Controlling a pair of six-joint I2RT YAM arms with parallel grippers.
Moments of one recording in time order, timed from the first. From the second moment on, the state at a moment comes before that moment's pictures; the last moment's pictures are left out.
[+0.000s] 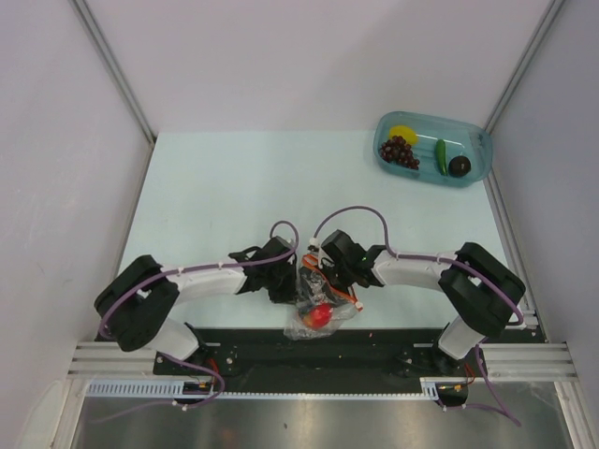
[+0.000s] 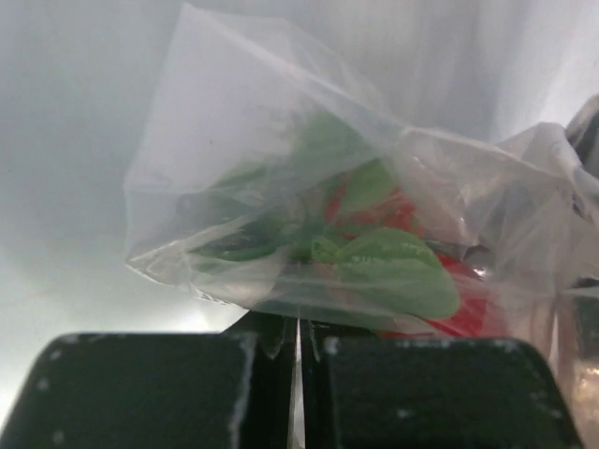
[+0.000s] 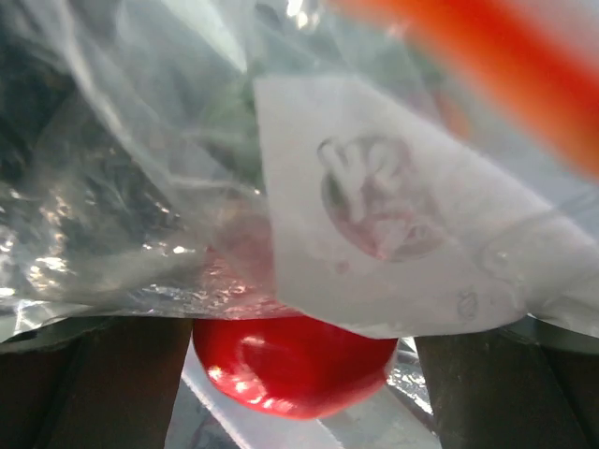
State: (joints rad) left arm -0.82 1.46 0.65 -0.25 0.21 -0.91; right arm 0.88 1.62 0.81 -0.21 -0.53 0.66
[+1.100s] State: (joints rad) left arm -0.79 1.30 0.76 -0.37 0.25 -0.95; right arm 0.62 1.66 0.81 -0.02 -0.50 0.78
